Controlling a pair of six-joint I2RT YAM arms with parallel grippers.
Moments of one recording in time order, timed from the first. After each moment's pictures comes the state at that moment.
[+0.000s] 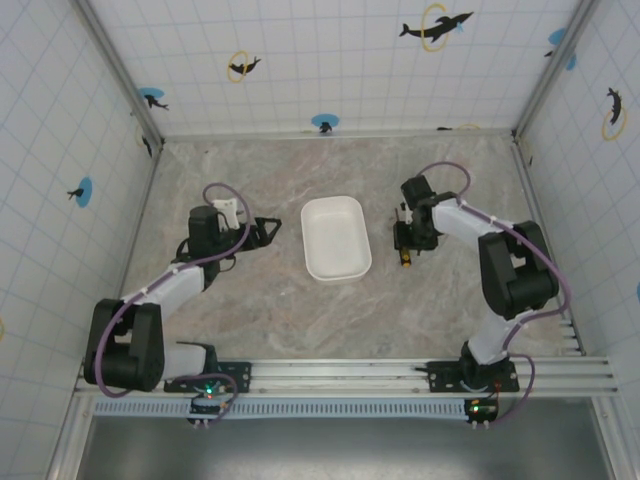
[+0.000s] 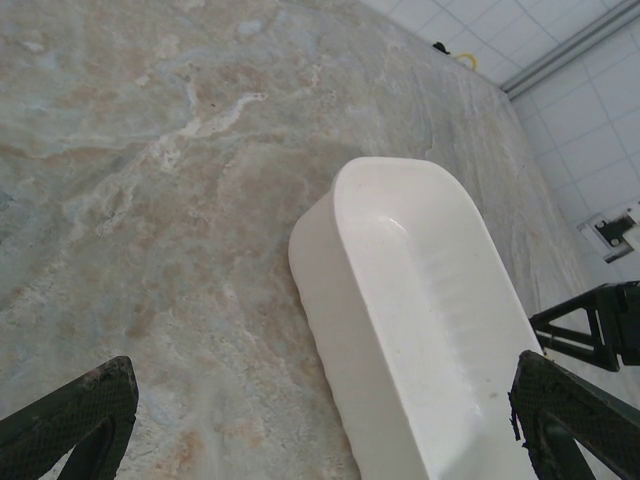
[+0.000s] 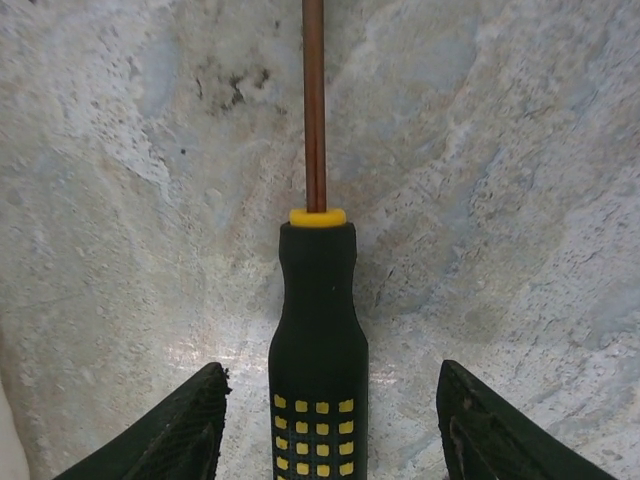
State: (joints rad) left arm -0.16 1.30 0.53 0.22 0.57 -0.45; right arm 0.37 1.75 1.10 -0.68 -0.06 0.29
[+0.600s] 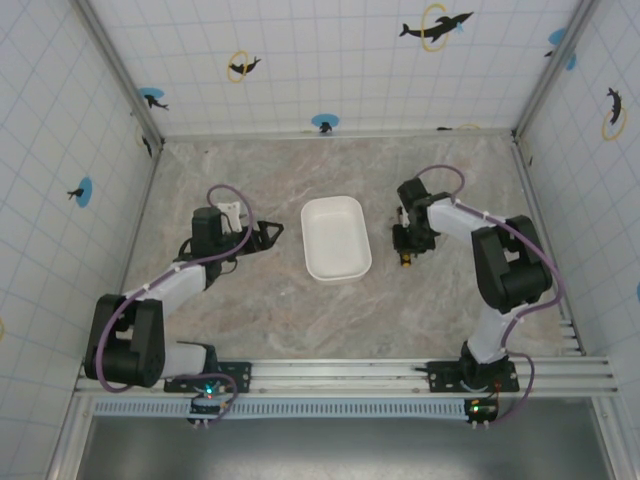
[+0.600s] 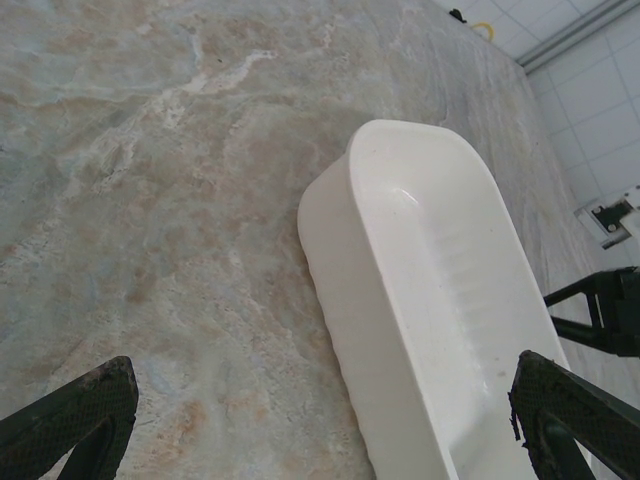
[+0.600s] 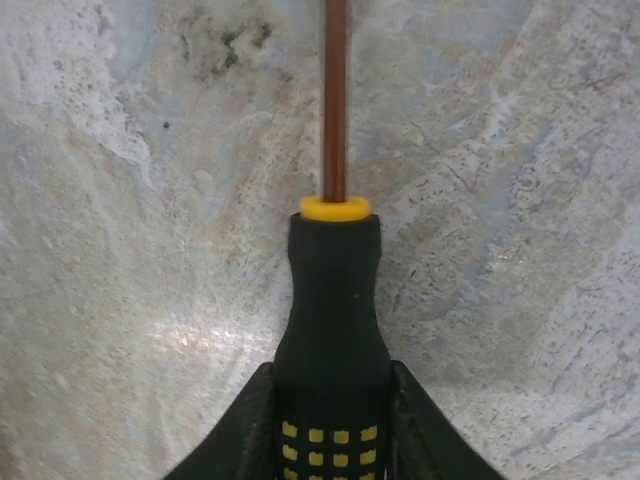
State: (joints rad) left arm -0.16 1.32 0.54 0.17 0.58 -0.45; right arm 0.37 1.80 1.11 -0.69 -0.07 0.30
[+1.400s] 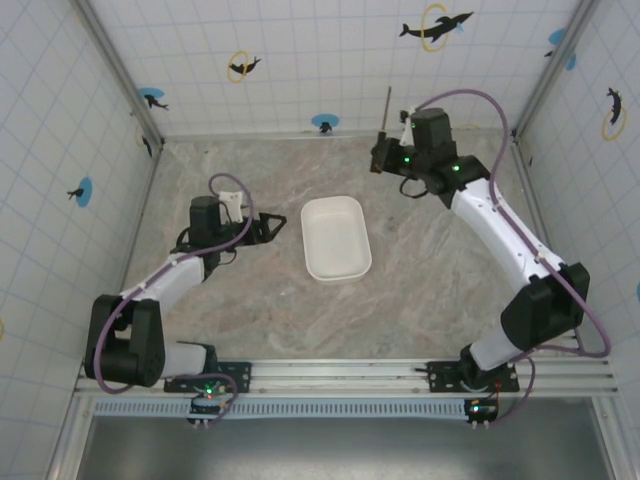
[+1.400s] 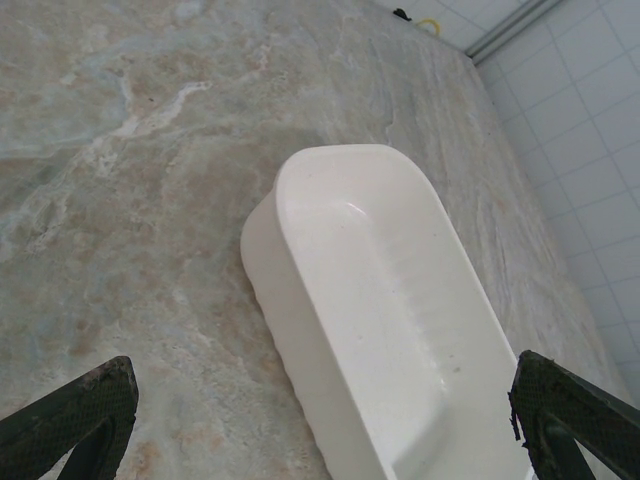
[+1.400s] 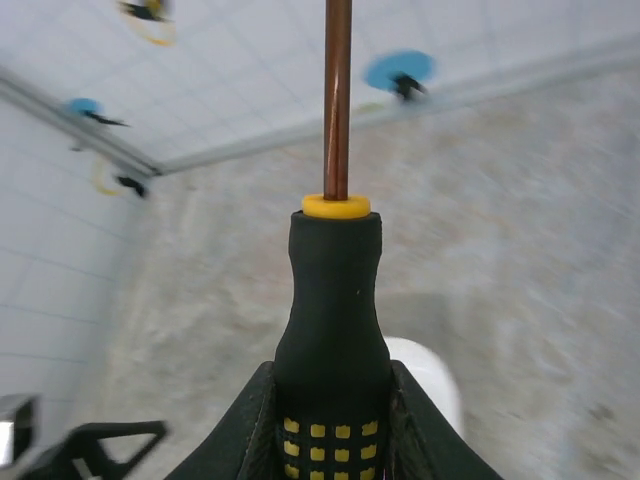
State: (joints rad) left arm -0.16 1.33 0.63 0.10 0.66 -0.39; right arm 0.49 1.54 1.50 -0.49 -0.13 0.56
